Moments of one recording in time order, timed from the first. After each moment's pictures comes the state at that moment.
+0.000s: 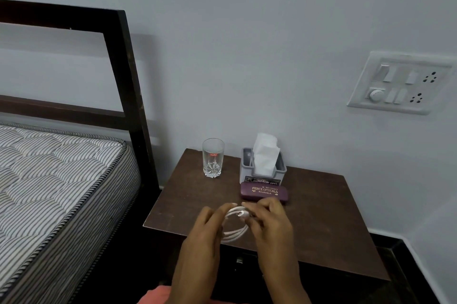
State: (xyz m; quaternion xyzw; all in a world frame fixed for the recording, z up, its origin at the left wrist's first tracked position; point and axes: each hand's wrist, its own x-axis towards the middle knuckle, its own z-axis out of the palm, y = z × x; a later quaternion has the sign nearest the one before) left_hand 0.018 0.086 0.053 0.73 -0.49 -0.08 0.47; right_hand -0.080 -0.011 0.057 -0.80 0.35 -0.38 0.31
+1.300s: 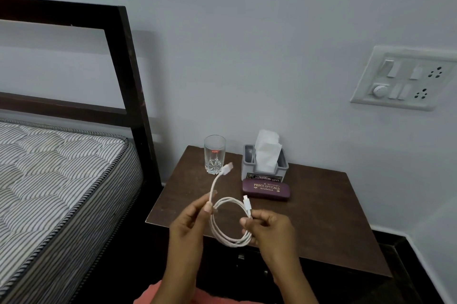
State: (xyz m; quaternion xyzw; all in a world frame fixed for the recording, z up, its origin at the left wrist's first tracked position) left_hand 0.029 0.081 0.056 0.58 -0.22 -0.28 0.74; right_hand -0.077 -0.007 0.060 -0.58 0.49 -0.31 0.58
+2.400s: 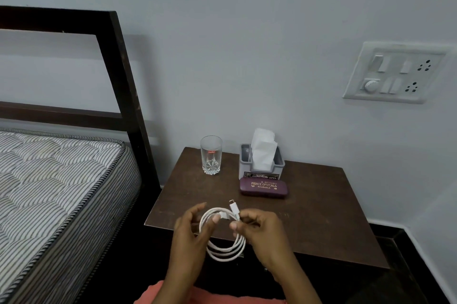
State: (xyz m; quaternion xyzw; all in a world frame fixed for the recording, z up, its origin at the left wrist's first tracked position) left_hand 0.042 0.076 0.023 0.73 -0.26 -0.24 0.58; right_hand -0.080 -0.012 0.051 -0.69 0.36 -0.26 0.58
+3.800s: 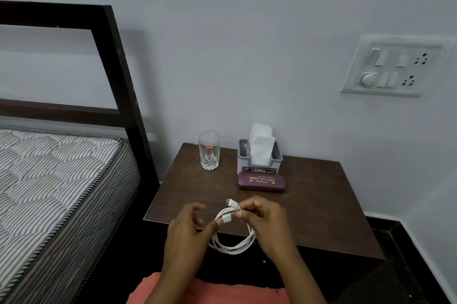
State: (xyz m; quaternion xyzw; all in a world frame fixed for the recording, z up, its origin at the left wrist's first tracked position) left_hand 0.038 0.085 0.033 0.81 -0.31 -0.20 0.45; right_hand -0.084 -0.023 0.044 -0.70 0.35 -0.31 0.55
